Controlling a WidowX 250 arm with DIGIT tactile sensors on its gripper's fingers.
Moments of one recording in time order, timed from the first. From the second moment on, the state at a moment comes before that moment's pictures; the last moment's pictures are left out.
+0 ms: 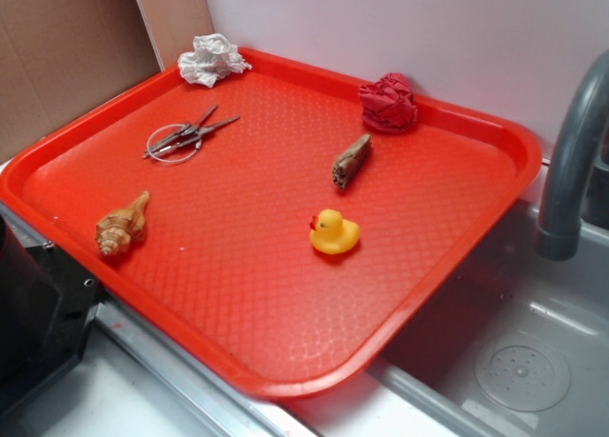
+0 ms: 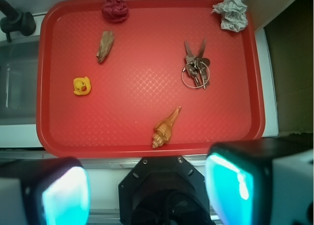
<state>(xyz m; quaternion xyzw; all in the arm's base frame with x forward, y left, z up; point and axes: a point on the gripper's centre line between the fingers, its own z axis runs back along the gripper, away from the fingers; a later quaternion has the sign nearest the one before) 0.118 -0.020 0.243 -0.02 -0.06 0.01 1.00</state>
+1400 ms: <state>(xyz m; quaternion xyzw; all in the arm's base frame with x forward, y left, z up) 0.154 -0.122 0.193 -0.01 -0.06 -0.24 0.97</state>
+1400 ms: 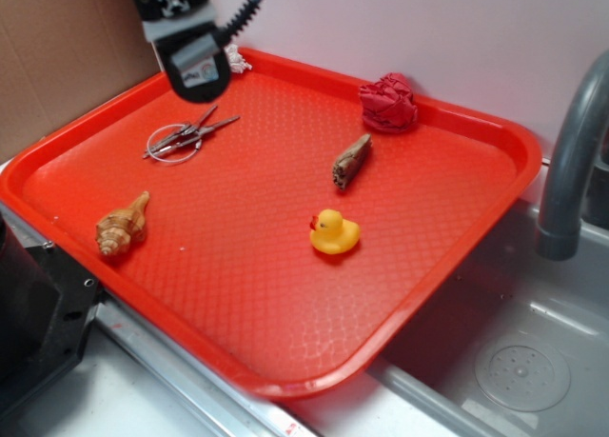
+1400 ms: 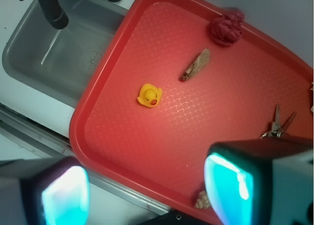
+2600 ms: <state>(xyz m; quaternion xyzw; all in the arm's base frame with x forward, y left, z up) 0.189 -0.116 0.052 -0.01 -0.03 -0.38 0.92</state>
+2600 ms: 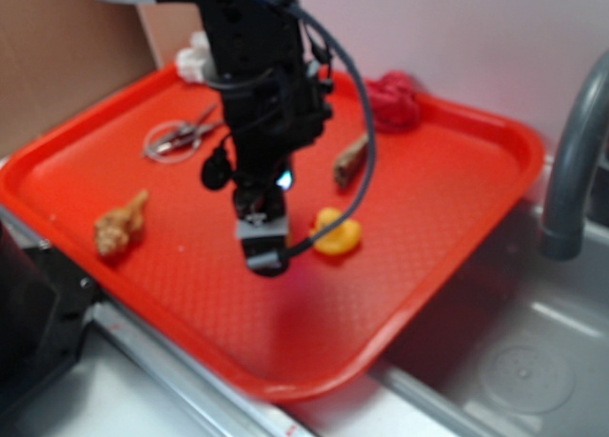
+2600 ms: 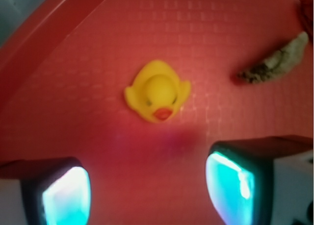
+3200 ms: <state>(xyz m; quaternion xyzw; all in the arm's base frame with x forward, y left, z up) 0.237 -0.138 0.021 -0.03 0.00 -0.39 0.92</state>
